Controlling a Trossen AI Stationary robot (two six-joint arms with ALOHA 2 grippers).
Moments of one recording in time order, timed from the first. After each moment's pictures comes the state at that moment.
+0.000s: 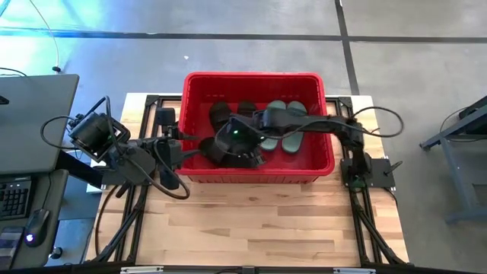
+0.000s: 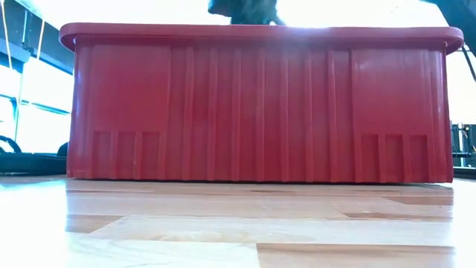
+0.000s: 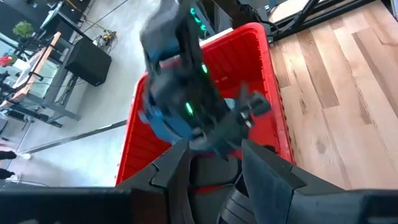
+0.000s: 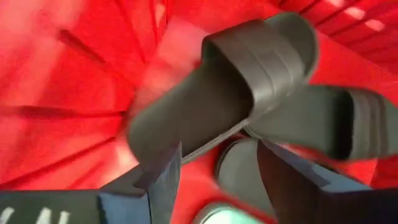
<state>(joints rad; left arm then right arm) -0.47 1.61 2.36 -1.57 -0.82 -0.01 -0.09 2.03 2.02 -1.12 -0.03 -0.53</state>
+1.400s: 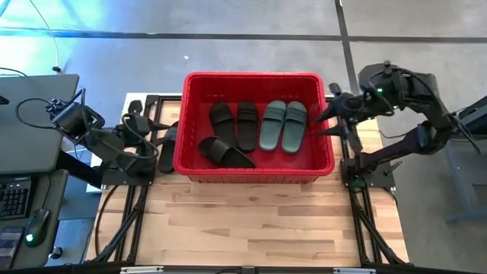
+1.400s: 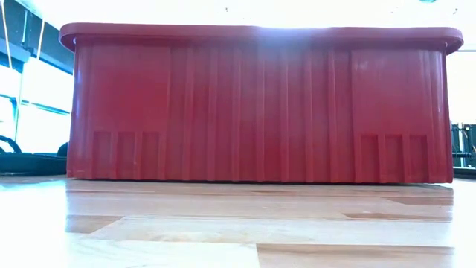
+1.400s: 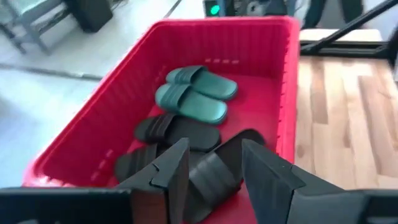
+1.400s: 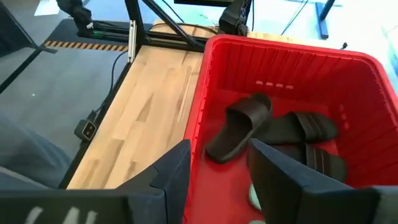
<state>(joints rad) -0.47 1.00 1.55 -1.34 -0.84 -0.45 -0.12 1.25 2.01 -1.37 -0.25 -0.20</state>
